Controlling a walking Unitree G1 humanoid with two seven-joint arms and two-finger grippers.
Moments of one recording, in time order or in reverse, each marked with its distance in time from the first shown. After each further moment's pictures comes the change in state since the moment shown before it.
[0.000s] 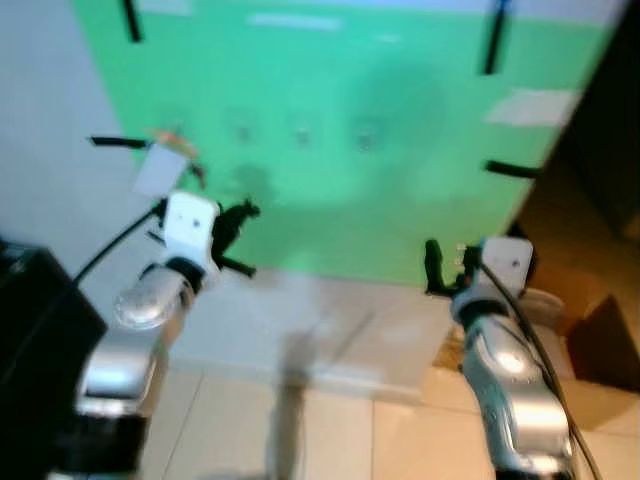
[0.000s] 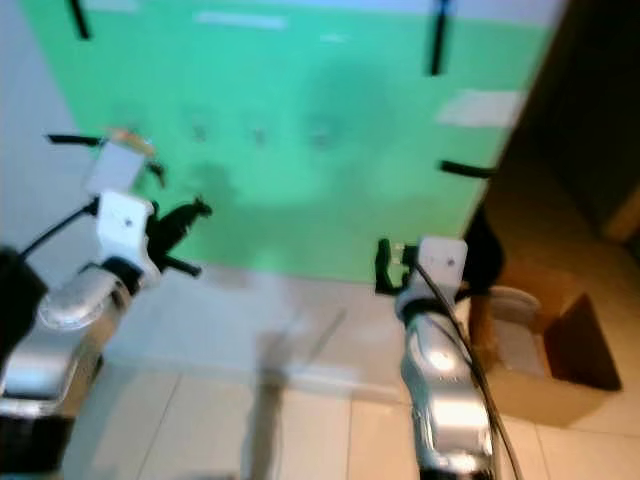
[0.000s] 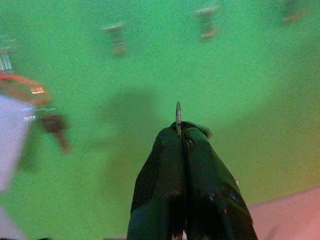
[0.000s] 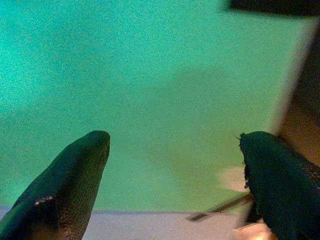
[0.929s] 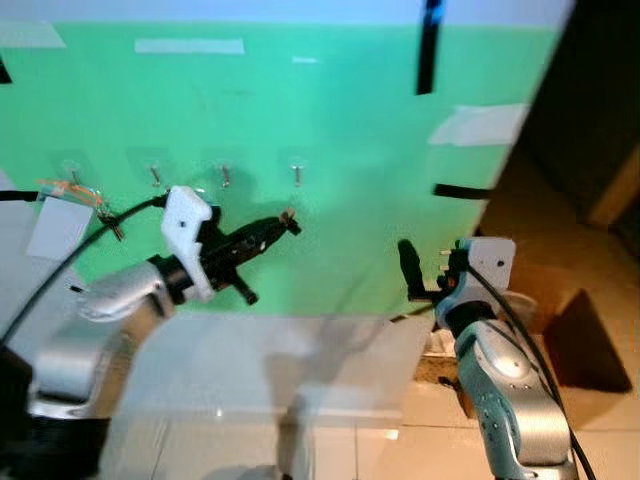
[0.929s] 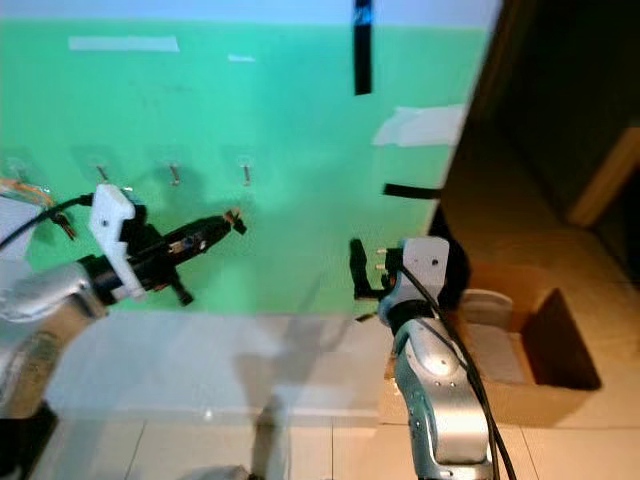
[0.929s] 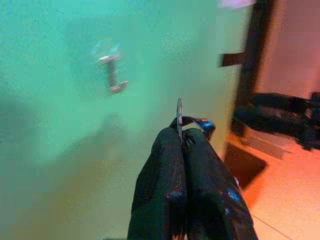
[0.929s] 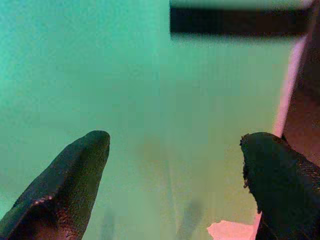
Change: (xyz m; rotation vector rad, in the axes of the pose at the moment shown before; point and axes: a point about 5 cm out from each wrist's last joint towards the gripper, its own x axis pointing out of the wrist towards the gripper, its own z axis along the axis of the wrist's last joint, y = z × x) left arm -0.017 -0.017 0.033 -0.131 -0.078 -0.555; right arm -0.010 0.007 0.010 0.018 -0.046 0.178
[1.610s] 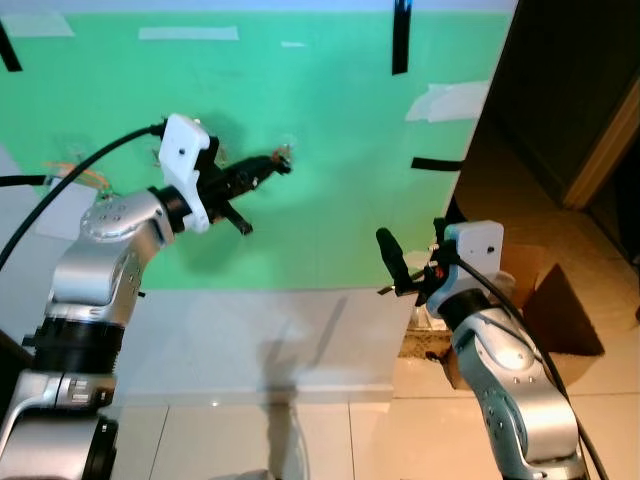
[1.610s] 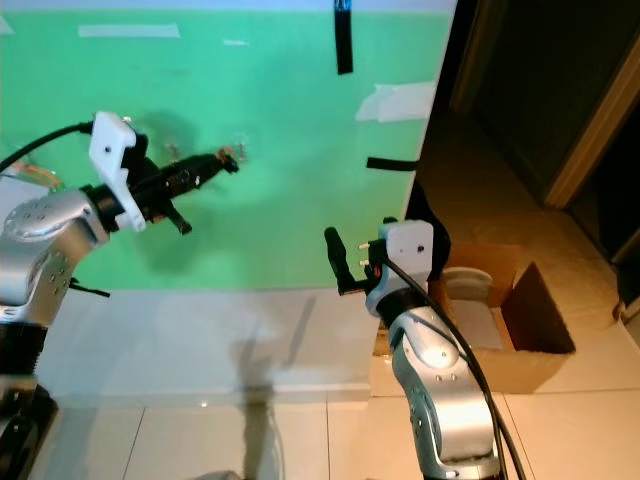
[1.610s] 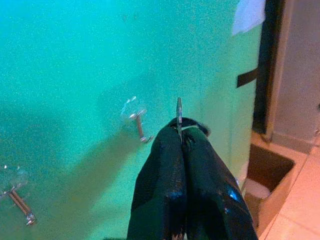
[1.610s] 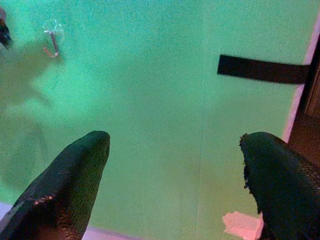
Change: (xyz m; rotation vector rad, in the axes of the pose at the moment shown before) left arm 0.036 0.058 0.032 0.157 0.000 0.096; right arm 0.000 0.015 0.020 -0.087 -0.059 0.167
